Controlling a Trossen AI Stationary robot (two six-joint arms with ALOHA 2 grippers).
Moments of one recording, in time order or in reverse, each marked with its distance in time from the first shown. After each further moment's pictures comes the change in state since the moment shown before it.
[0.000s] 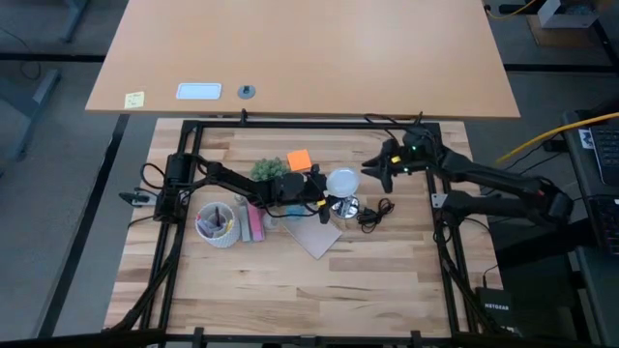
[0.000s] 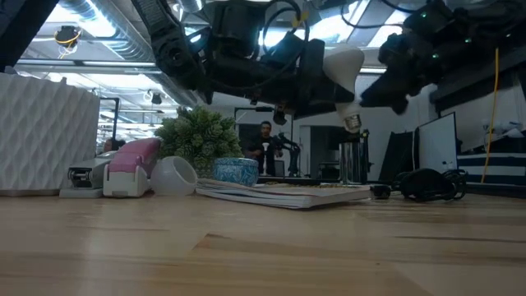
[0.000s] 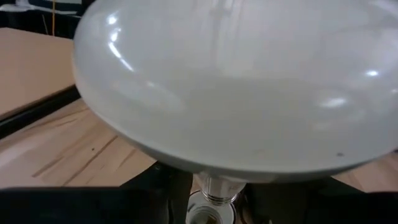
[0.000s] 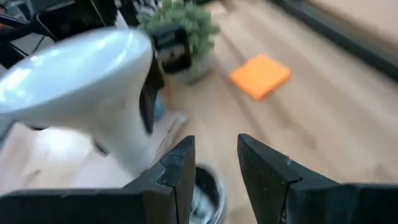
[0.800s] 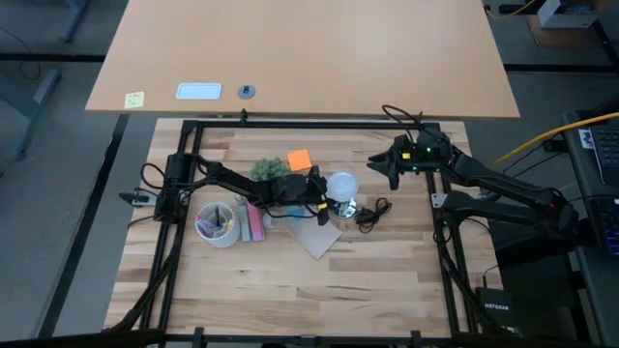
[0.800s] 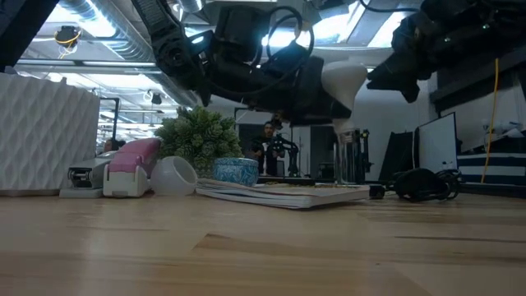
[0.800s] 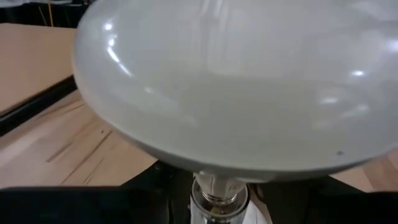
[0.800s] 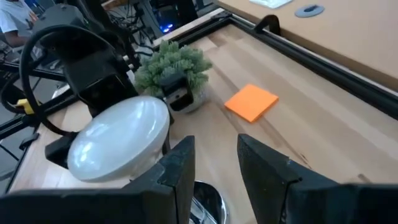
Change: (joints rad) left arm 0.001 0.000 0.000 -0.091 0.000 0.084; right arm 0.001 -0.150 0.000 -0.010 0.064 0.109
